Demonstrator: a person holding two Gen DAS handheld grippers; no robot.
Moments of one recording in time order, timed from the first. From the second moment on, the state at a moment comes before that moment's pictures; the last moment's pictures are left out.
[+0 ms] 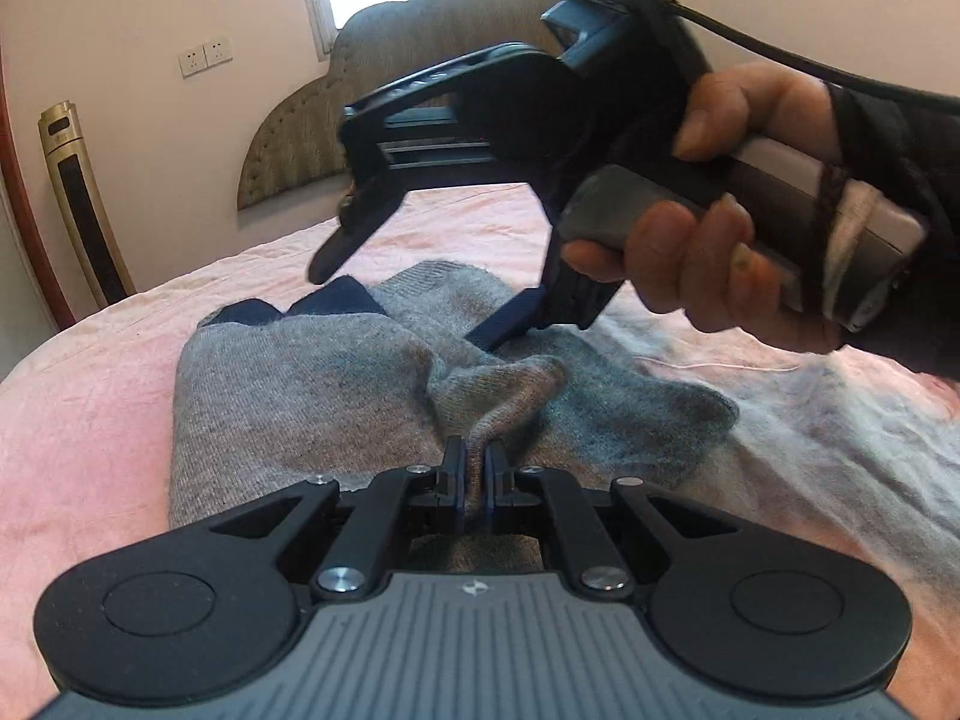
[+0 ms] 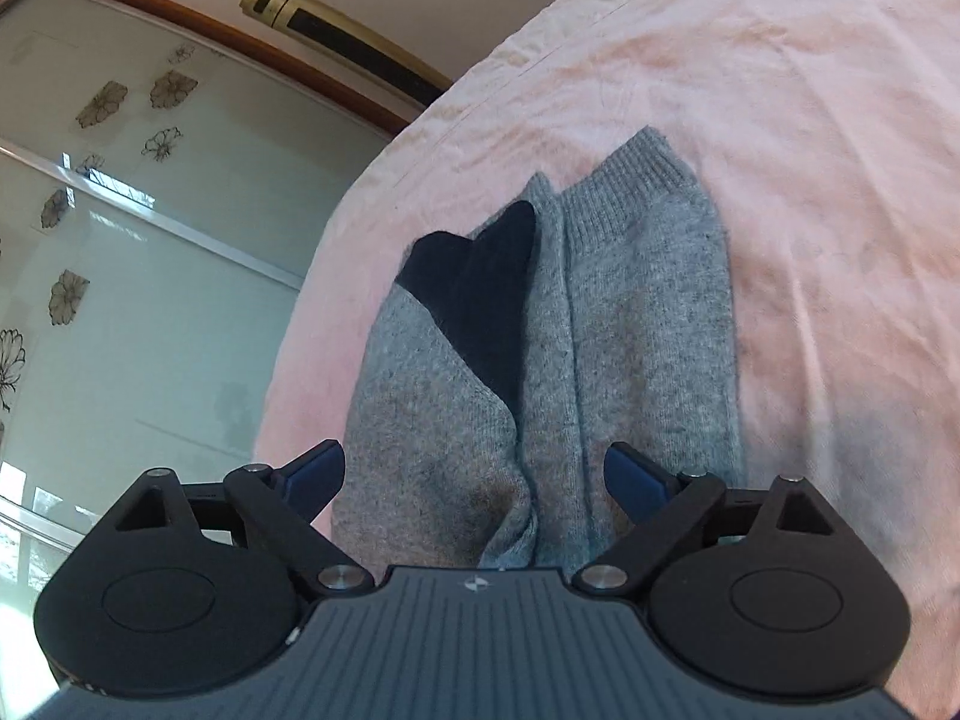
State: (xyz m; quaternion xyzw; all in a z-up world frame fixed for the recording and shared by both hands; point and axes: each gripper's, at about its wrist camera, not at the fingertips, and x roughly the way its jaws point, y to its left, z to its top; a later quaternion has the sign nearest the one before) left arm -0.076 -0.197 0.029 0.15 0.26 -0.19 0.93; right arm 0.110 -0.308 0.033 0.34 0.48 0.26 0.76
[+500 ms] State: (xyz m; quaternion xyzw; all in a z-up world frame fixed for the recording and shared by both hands) left arm -0.096 -0.133 0.047 0.05 0.27 -0.20 0.94; right arm 0.097 -0.307 0.055 0.26 0.45 0.29 0.80
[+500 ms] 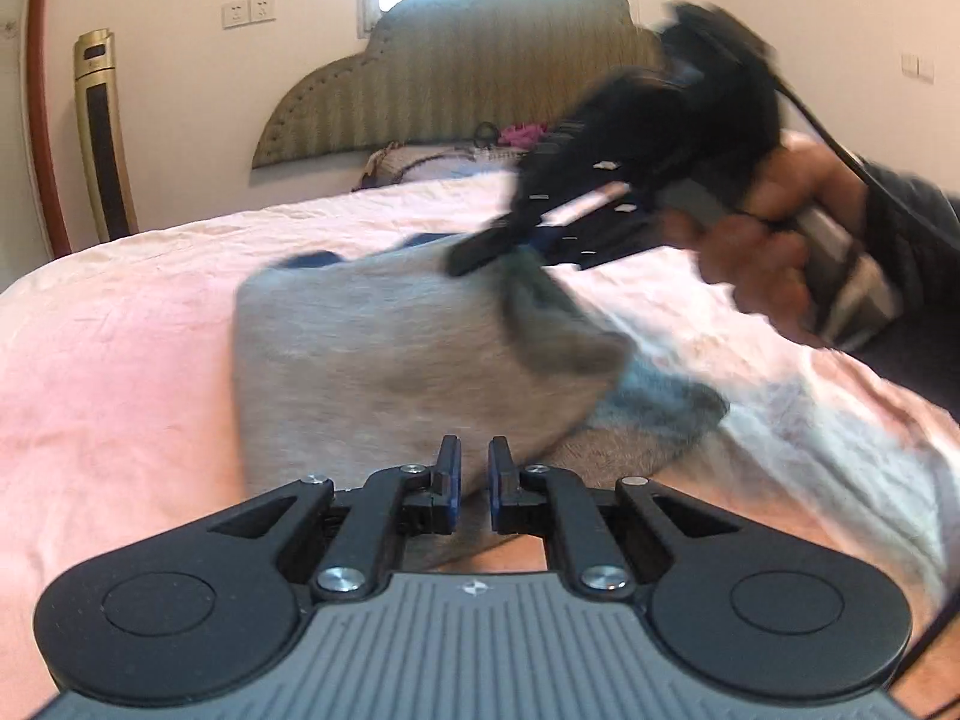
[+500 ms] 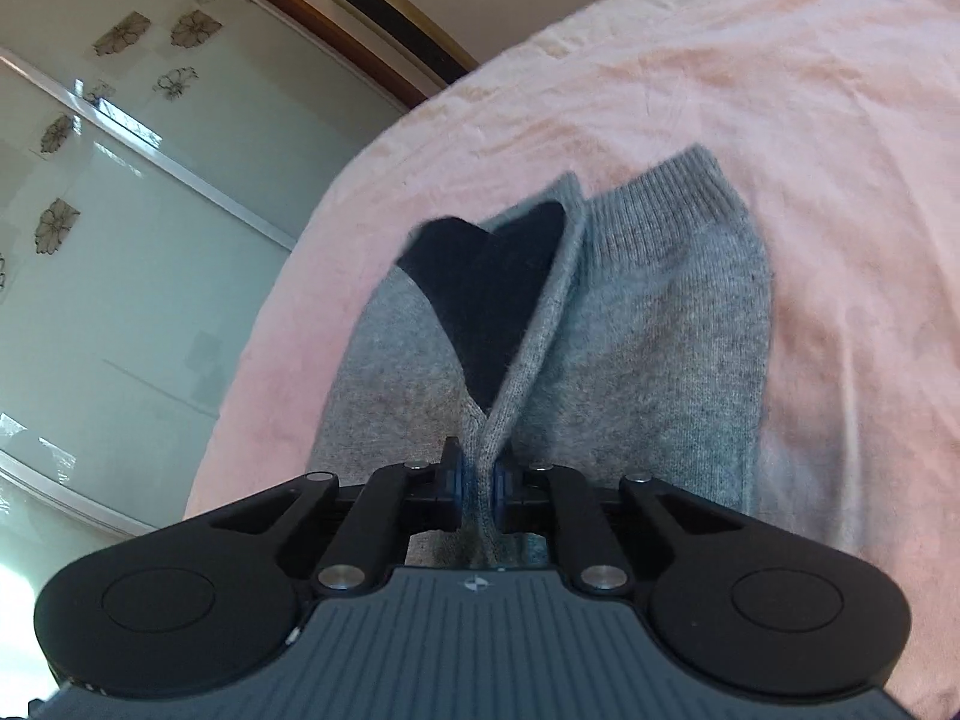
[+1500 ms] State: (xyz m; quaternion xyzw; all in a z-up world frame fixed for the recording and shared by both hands) left arm 0.085 -0.047 0.027 -0.28 0.41 -0.16 0.85; right arm 0.146 -0.341 0.012 0.30 0.43 0.23 0.82
